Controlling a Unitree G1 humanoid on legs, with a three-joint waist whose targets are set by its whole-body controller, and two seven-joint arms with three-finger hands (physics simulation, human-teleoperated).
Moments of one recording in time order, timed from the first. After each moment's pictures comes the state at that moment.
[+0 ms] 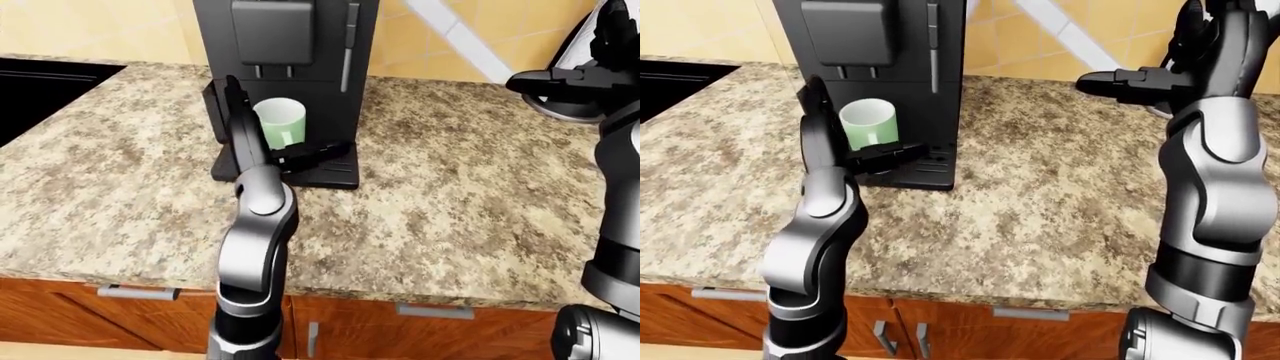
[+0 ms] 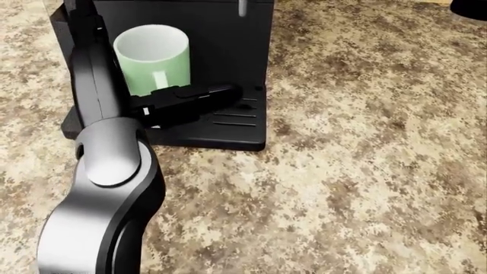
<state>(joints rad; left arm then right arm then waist) -0.67 -0.14 -0.06 -0.35 0.10 0.91 0.53 -0.74 -0.62 -0.35 -0.06 0.31 0.48 -0.08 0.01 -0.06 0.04</state>
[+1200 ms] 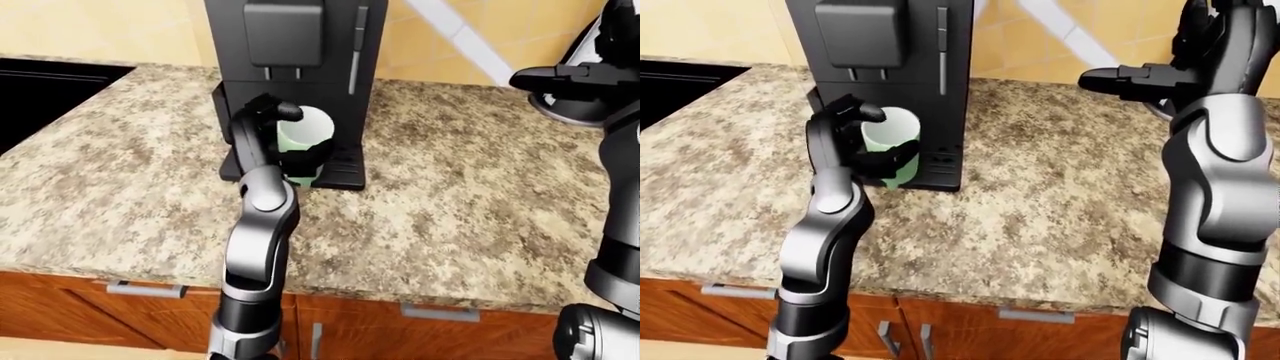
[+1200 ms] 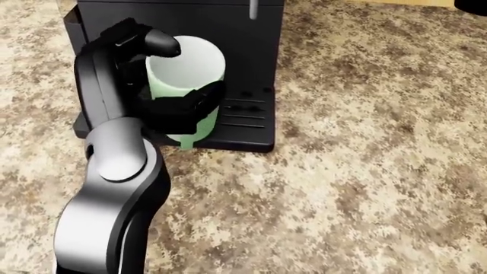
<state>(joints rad) -0.67 -0.13 -0.04 -0.21 0.06 0.75 0.58 -0.75 -0.63 -0.36 -0.07 0.32 0.49 -0.09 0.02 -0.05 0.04</state>
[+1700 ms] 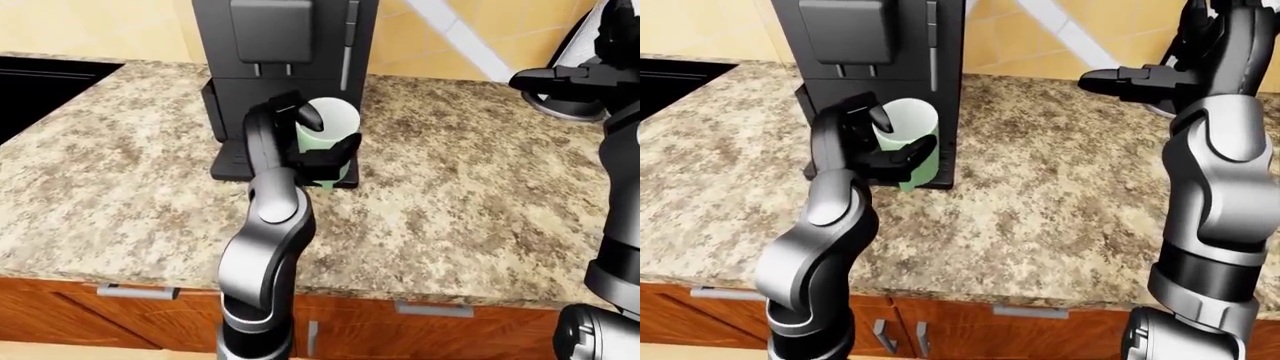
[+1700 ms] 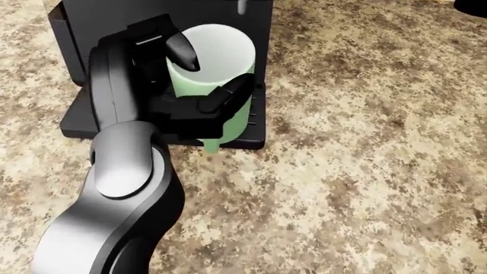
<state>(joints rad) -0.68 -0.20 -0.09 -0.45 -0.02 0.99 0.60 -0.74 -0.63 -0.36 -0.07 0.32 0.49 -0.08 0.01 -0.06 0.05</state>
